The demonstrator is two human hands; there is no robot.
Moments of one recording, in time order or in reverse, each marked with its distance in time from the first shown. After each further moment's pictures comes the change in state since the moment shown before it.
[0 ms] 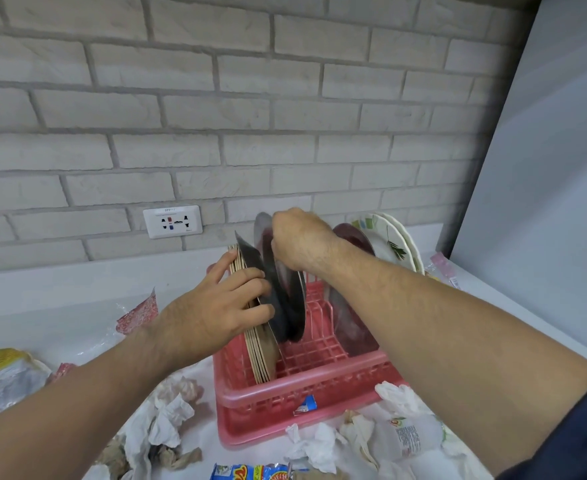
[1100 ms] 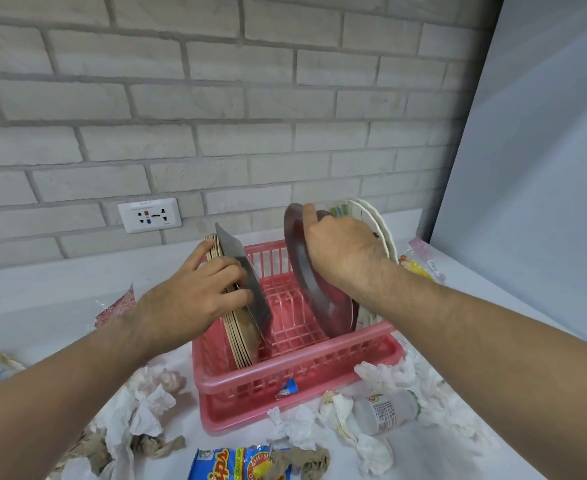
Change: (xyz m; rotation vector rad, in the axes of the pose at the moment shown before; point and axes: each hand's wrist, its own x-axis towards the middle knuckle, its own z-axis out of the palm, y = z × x) left_hand 0.007 0.000 -0.003 -0.012 -0.040 -0.011; right_hand -0.067 0.062 0.003 -0.263 0.169 -0.007
